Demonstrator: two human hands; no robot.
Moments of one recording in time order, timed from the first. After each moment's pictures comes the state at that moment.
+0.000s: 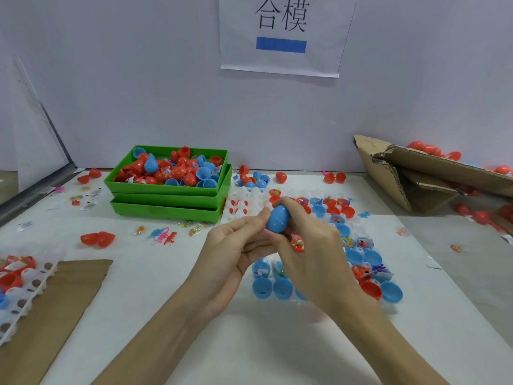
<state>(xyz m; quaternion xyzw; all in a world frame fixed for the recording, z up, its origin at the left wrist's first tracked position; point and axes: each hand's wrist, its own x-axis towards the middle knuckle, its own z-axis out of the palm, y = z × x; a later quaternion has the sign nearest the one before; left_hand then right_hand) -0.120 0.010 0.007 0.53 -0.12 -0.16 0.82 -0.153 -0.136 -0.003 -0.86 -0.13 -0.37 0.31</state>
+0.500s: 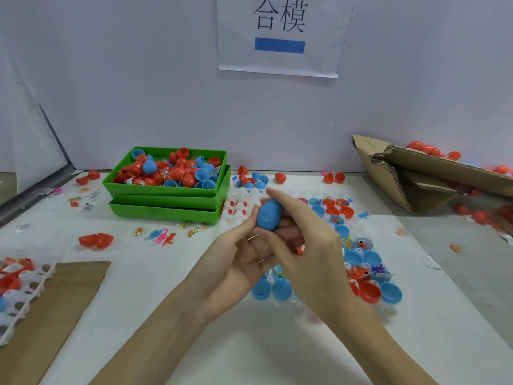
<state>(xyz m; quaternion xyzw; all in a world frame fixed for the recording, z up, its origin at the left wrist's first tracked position) -0.117 0.010 0.008 0.40 -0.12 -0.32 0.85 -0.152 -0.131 -0.007 -0.82 -0.15 -0.42 0.37</state>
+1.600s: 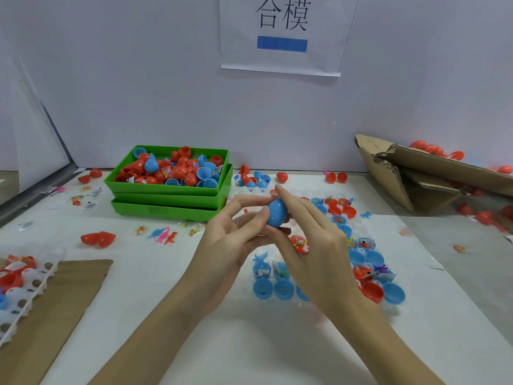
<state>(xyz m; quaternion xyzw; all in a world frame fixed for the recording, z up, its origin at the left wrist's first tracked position) -0.117 0.016 0.011 0.56 -0.21 -0.12 0.80 -0.150 -0.137 -0.005 -0.83 -0.15 -0.44 0.29</state>
